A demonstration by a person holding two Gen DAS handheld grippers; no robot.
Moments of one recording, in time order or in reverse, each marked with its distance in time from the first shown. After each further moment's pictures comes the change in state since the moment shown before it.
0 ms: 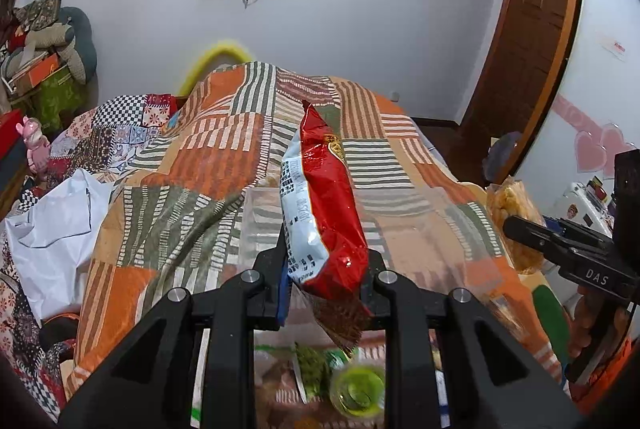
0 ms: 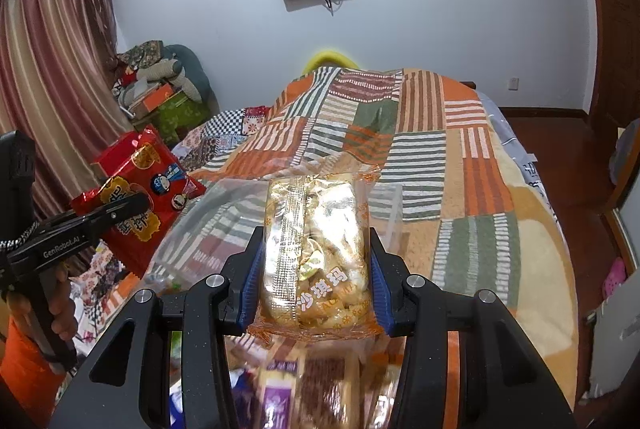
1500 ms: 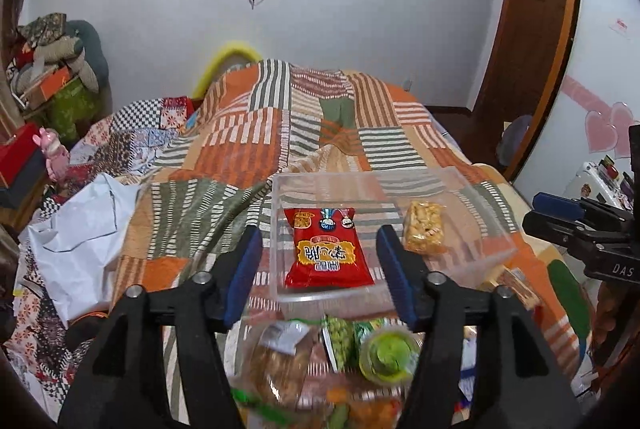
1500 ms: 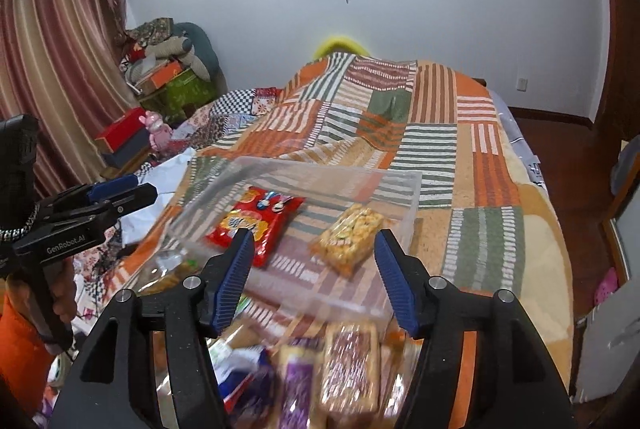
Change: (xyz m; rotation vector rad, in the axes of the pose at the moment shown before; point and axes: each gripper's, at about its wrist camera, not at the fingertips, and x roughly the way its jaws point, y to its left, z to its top) left arm -0.038 0.000 -0.016 0.063 0.008 0.066; right arm -0.025 0.028 -0.008 -0.054 0.050 0.010
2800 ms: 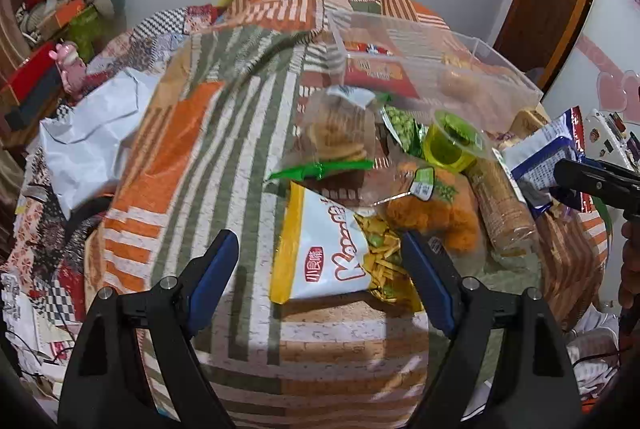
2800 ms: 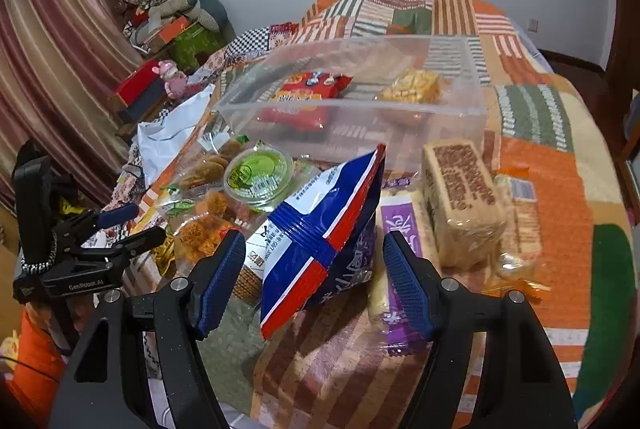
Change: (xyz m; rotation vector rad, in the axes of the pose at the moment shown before) left arm -0.013 0.046 -0.146 -0.064 0.253 0.018; right arm 0.025 0.044 -0.093 0.078 0.194 0.050
